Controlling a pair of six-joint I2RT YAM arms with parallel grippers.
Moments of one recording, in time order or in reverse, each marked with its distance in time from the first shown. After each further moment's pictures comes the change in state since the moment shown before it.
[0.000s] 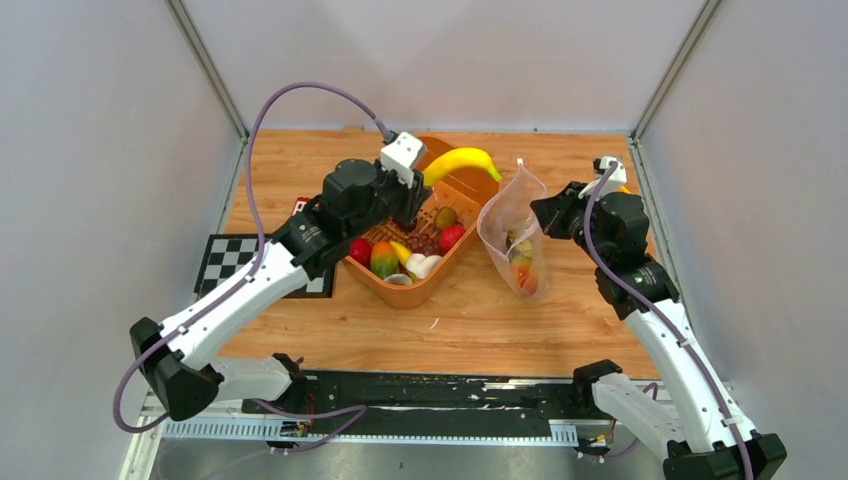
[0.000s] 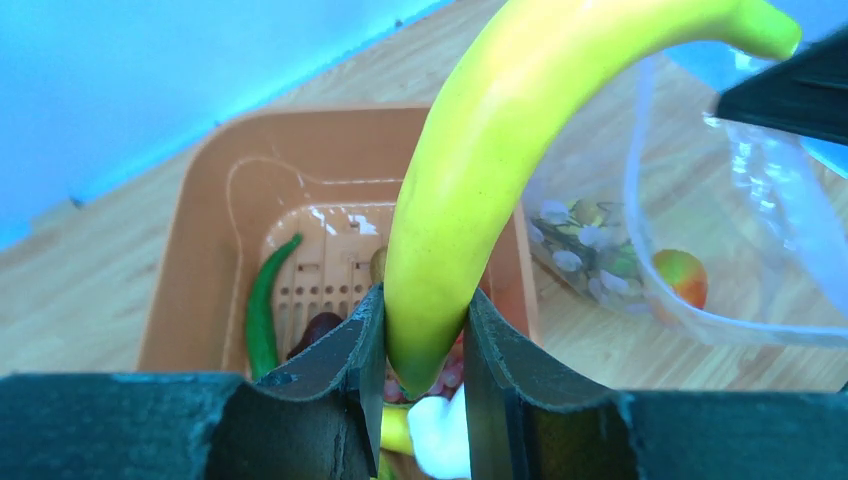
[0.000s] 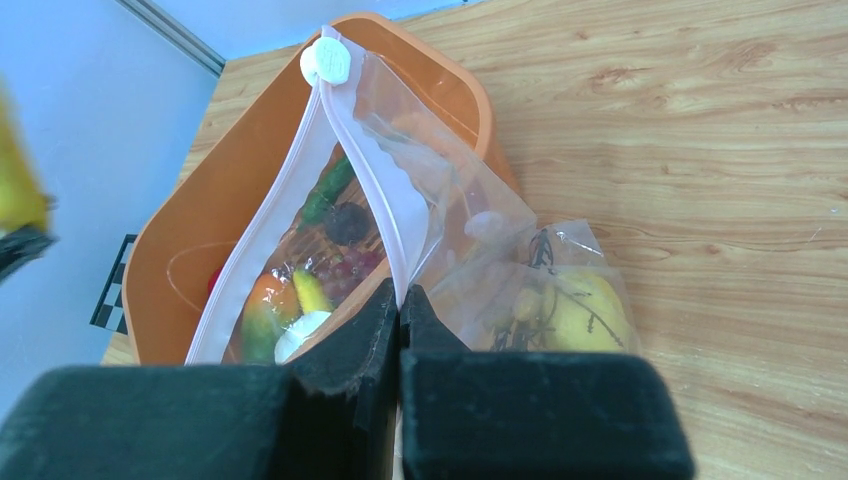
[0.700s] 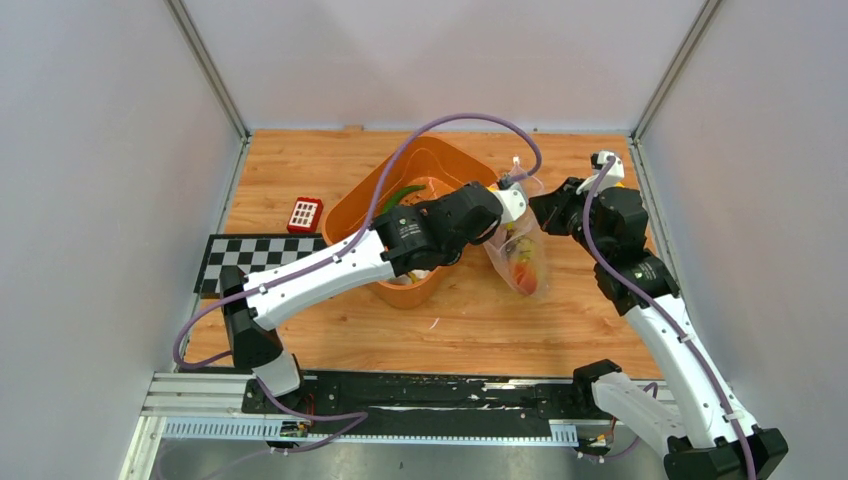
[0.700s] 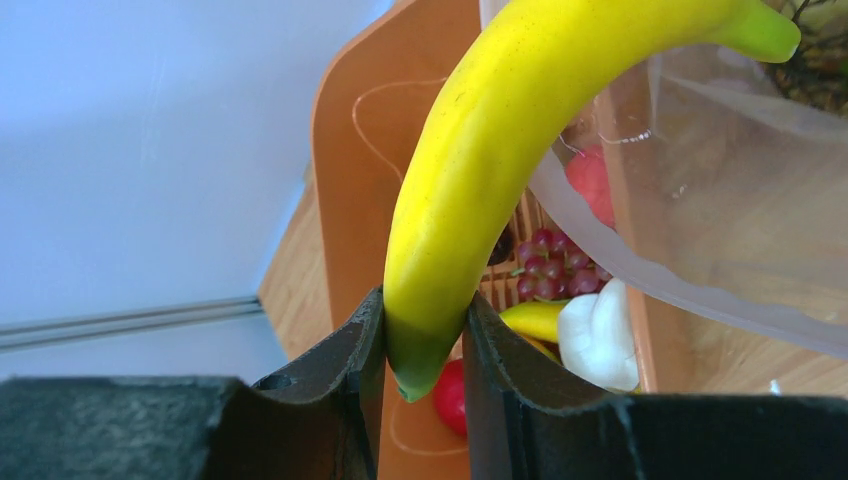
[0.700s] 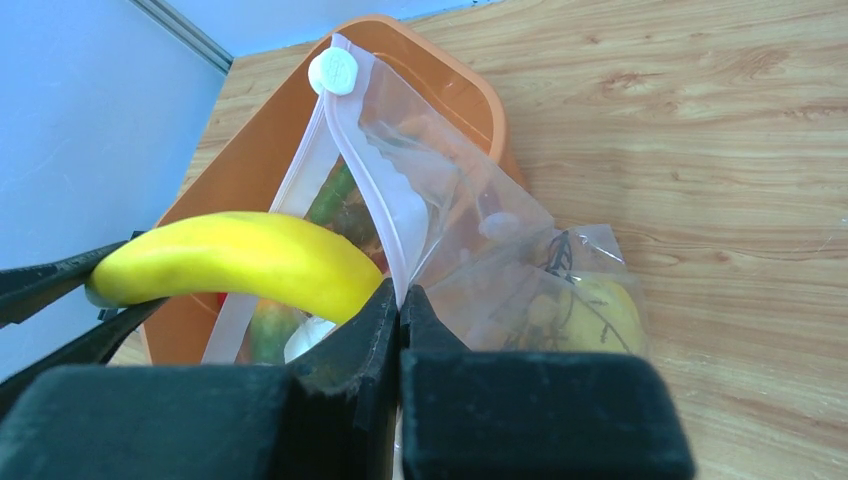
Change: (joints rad) left arm -0.404 0.403 0.530 -0.534 -0.642 0.402; right arm 0.018 0.034 0.043 -0.016 0.000 -0.002
